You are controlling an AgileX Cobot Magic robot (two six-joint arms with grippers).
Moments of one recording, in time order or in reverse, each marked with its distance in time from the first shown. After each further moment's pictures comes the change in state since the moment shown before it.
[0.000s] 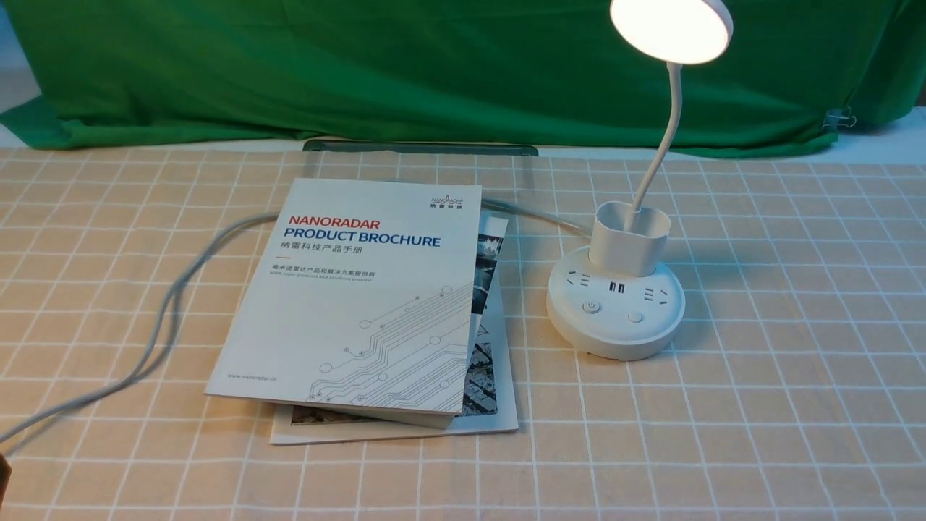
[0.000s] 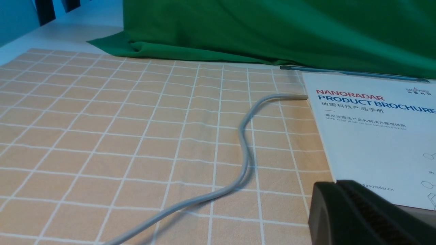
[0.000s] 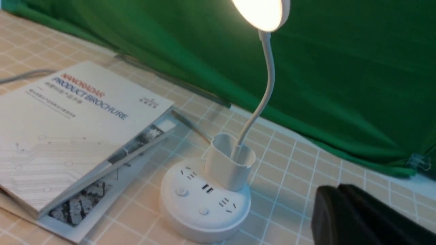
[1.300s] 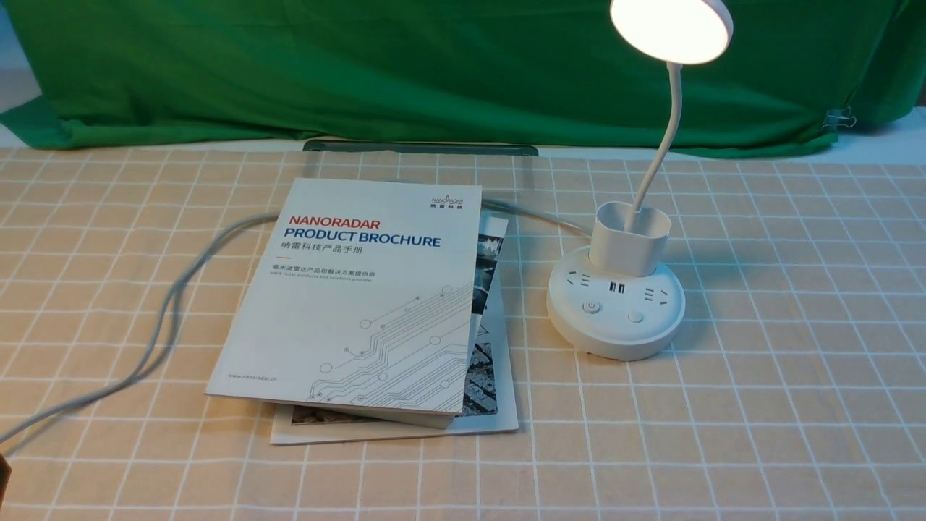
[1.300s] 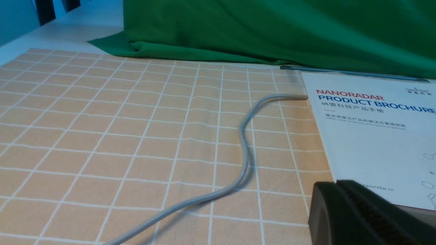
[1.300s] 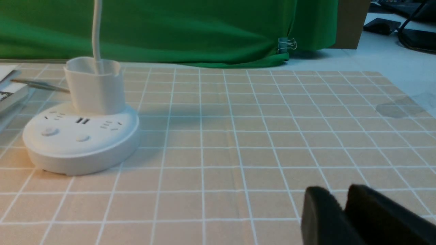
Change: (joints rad) right arm -0.389 -0.552 0.575 -0.083 -0.077 0.273; left arm 0.000 0.000 0.000 0.000 0.000 0.000
